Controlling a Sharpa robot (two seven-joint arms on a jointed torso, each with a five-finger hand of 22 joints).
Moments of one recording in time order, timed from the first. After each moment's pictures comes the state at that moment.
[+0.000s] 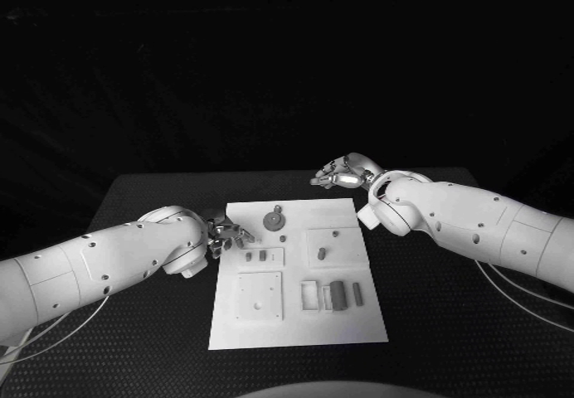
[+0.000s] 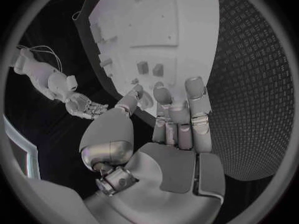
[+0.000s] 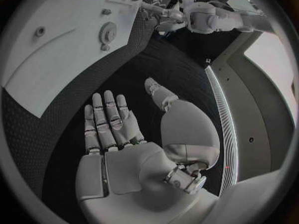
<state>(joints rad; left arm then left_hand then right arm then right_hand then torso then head) 1.21 -0.64 -0.16 1.26 -0.95 -0.14 -0.46 0.73 -0.11 0.44 -0.23 0.14 1.07 0.02 0.48 0.62 1.28 -0.08 0.90 0.75 1.25 -0.18 1.37 0.67 0.01 1.37 -0.24 0.49 1.31 1.17 -0.64 -0.02 1.16 -0.73 -0.31 0.04 0.97 -0.13 0.54 -0.19 0.05 0.74 0.19 0.24 0.48 0.86 0.21 0.31 0.10 0.66 0.23 0.43 0.45 0.05 0.32 0.20 0.25 1.24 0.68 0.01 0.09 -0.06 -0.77</state>
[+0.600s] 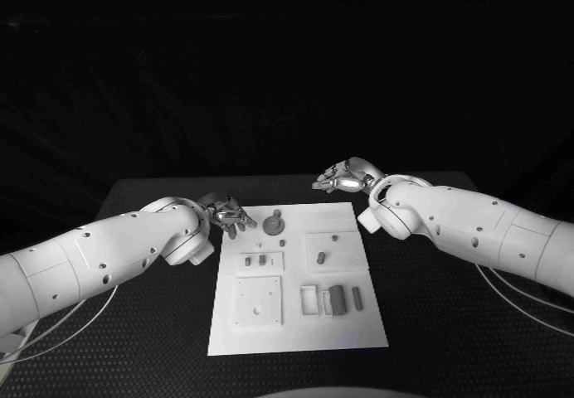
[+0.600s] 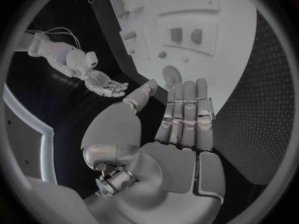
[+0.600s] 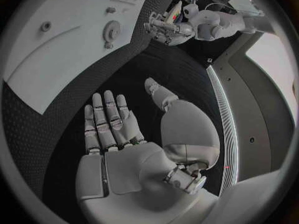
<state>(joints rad) 1.23 -0.62 -0.12 1.23 -0.87 -0.21 -0.26 0.95 -0.07 0.54 -0.29 0.15 0.84 0.17 0.36 0.57 0.94 0.10 0.52 0.49 0.91 0.01 0.96 0.49 0.01 1.00 -0.09 0.17 1.13 1.17 -0.64 -0.02 1.15 -0.73 -0.31 0.04 0.97 -0.13 0.54 -0.19 0.05 0.74 0.19 0.24 0.48 0.86 0.21 0.31 0.10 0.66 0.23 0.43 0.45 0.05 0.32 0.20 0.25 1.24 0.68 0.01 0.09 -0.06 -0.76</state>
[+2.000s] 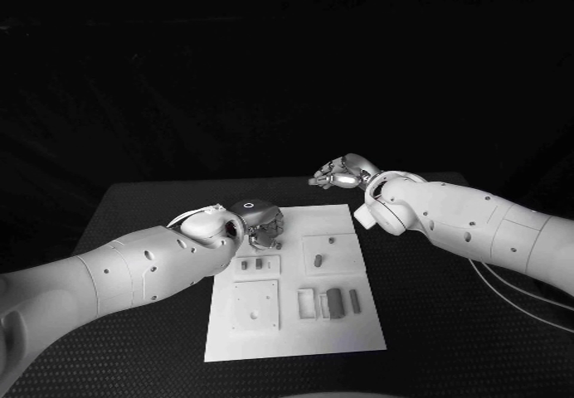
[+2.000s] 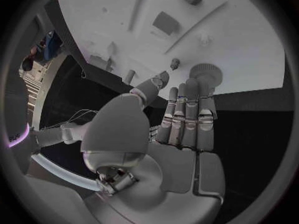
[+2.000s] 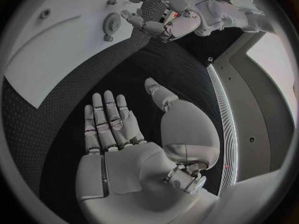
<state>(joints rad) 1.21 -0.42 -0.20 1.08 -1.55 -0.27 0.05 1.21 -0.14 0.53 -0.29 0.13 0.89 0.17 0.32 0.46 1.11 0.13 0.13 0.19 0.97 0.03 0.87 0.51 0.02 1.06 -0.07 0.12 1.05 1.20 -0.63 -0.02 1.12 -0.72 -0.32 0.05 0.97 -0.13 0.54 -0.19 0.05 0.73 0.19 0.24 0.48 0.85 0.21 0.31 0.10 0.66 0.23 0.43 0.46 0.05 0.32 0.20 0.24 1.25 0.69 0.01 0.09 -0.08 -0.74</state>
